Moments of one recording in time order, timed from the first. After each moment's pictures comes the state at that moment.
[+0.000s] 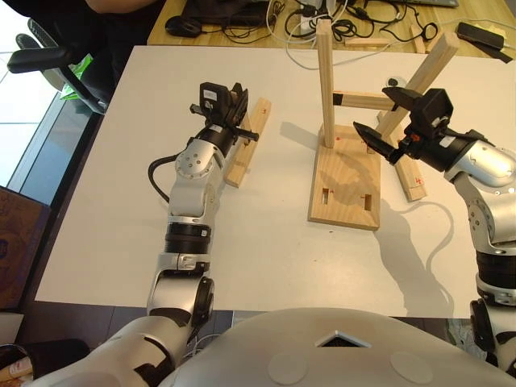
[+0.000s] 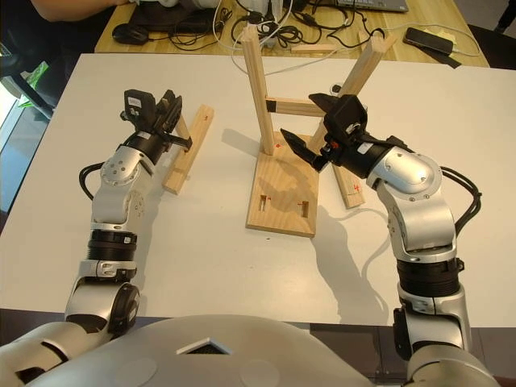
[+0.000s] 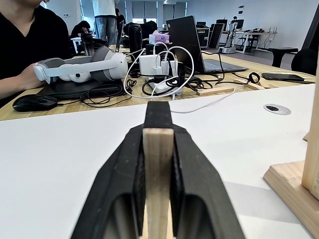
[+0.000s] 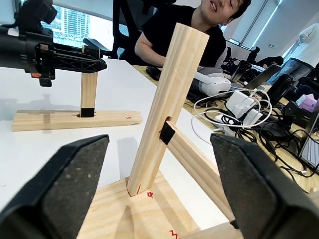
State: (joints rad) left arm -0.34 0.17 0.00 0.22 -0.14 0.14 -0.25; right arm -0.19 -0.57 0.04 -0.33 0.26 0.38 0.65
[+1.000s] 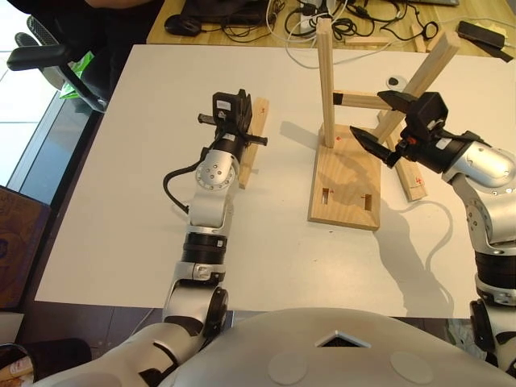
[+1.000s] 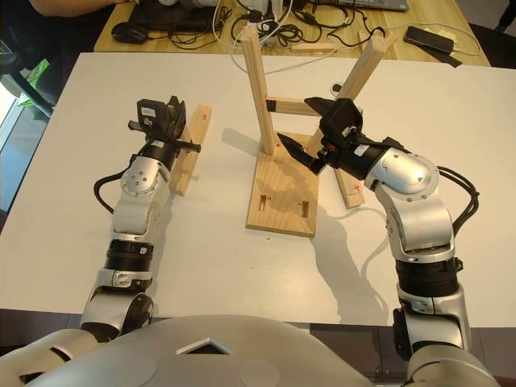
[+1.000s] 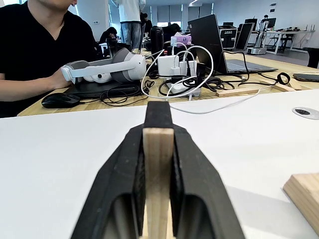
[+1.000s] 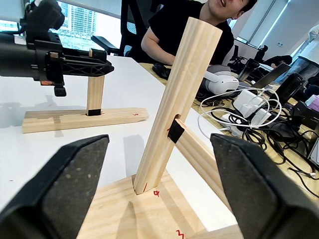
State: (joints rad) left arm -0.33 0.04 -0.04 0.25 -0.01 0.07 -0.06; right arm -0.19 -0.57 0.05 -0.33 0.25 0.38 0.67
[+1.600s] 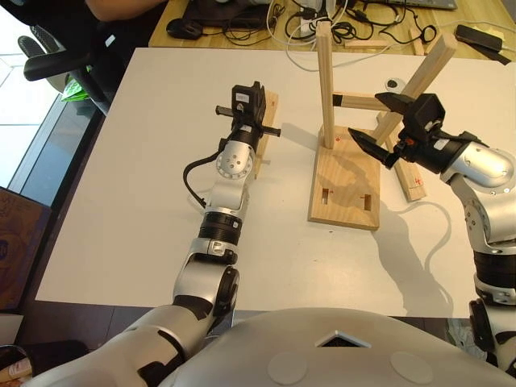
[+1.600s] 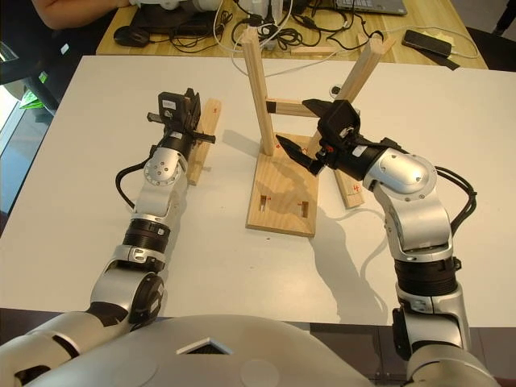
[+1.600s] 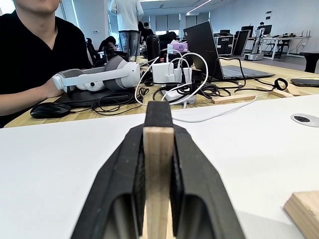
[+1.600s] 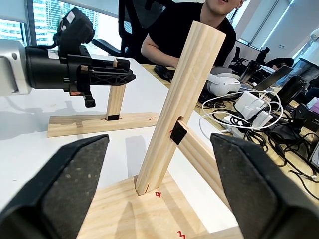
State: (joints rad) left arm -0.44 0.01 -0.03 0.50 0.02 -0.08 -0.05; right arm -0.20 -0.56 0.06 -0.32 0.24 0.38 0.68
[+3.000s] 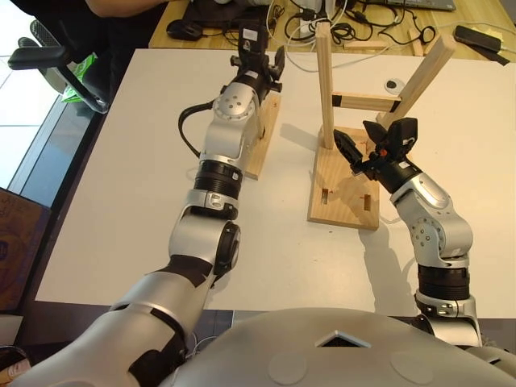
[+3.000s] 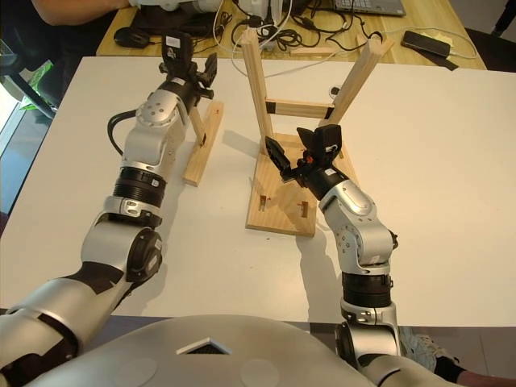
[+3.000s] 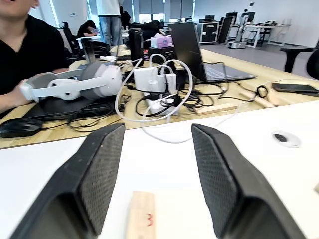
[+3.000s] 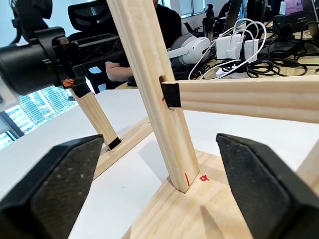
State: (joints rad) left arm -0.76 0.00 0.02 0.65 -0.04 0.17 -0.12; right arm -0.08 -0.17 0.00 -0.24 0.40 0.50 0.38
